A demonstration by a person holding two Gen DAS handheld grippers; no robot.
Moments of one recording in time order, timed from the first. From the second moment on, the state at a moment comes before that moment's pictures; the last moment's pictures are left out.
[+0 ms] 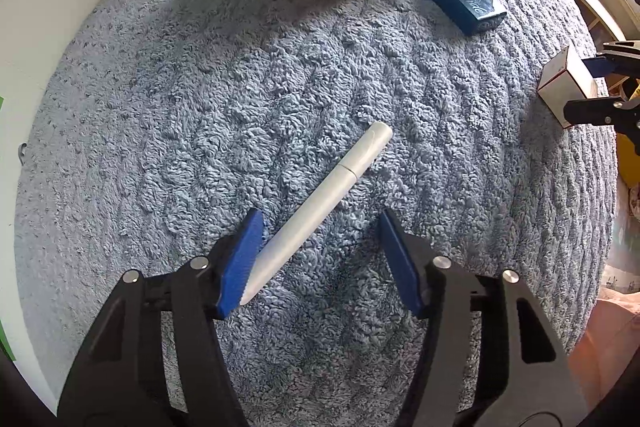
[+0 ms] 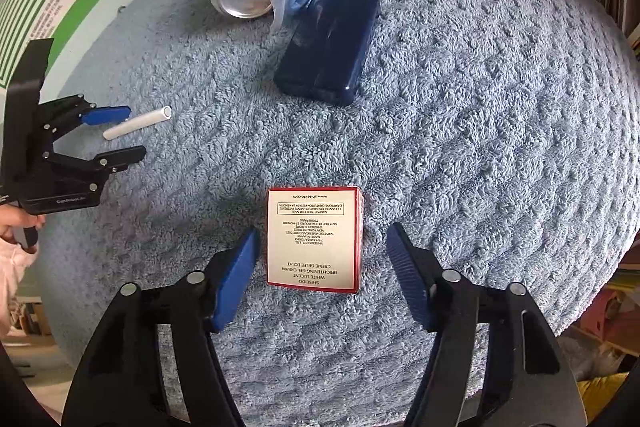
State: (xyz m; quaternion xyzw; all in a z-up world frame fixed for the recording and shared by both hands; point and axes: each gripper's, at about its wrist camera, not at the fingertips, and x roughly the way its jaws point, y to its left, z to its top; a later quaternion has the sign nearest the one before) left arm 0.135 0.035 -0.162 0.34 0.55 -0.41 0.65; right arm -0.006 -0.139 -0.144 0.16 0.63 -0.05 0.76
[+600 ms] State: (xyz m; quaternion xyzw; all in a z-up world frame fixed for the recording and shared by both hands) left arm 0.123 0.017 -0.124 0.34 0.53 -0.42 0.65; right arm -0.007 -0.134 -0.130 0.17 0.61 -0.04 0.78
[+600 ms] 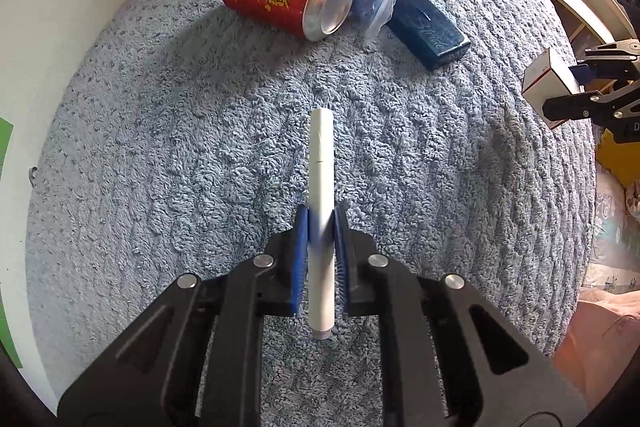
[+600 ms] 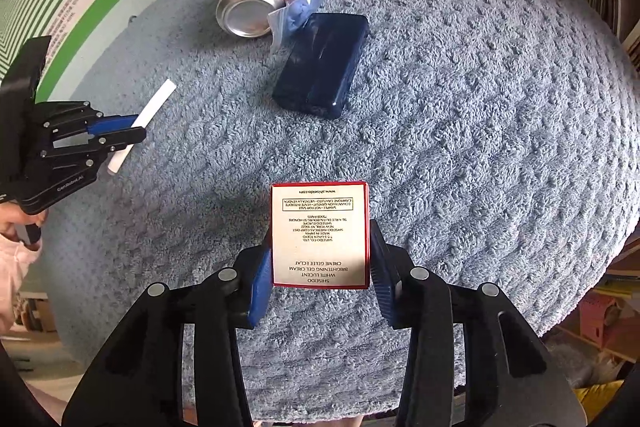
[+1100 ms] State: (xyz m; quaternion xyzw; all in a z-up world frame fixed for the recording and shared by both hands) left arm 0.073 -0.007 -0.101 0.37 0.51 -0.43 0.65; right arm -0.056 -0.152 -0.109 0.18 0.59 -0.01 0.79
